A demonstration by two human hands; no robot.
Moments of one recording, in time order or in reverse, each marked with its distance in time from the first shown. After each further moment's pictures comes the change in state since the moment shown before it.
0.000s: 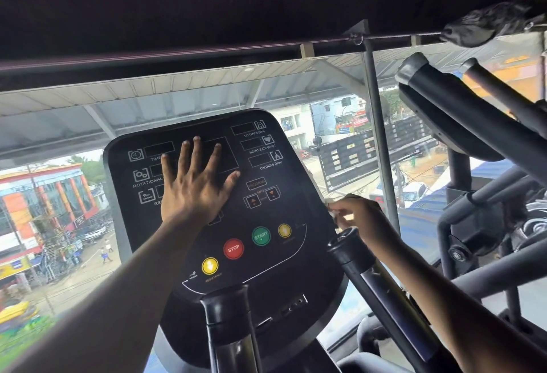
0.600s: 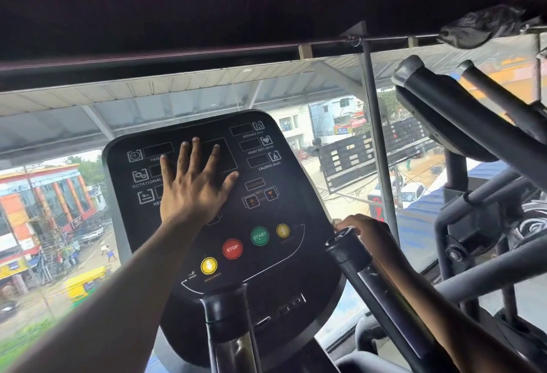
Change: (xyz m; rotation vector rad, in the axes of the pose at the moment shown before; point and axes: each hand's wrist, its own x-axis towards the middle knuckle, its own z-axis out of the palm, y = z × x) left_hand 0.000 0.001 0.000 -0.010 0.010 -0.005; right_hand -0.035 0.007 -0.003 -0.152 0.043 -0.038
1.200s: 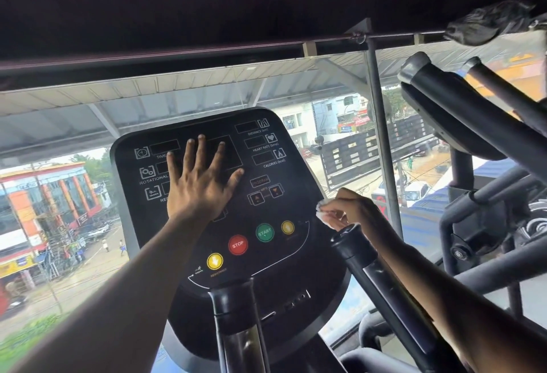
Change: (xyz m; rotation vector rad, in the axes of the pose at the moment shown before) left_hand -0.001 0.001 -0.002 0.001 -0.022 0.001; right_hand 0.035 -0.002 0.012 -0.089 -0.037 -0.315
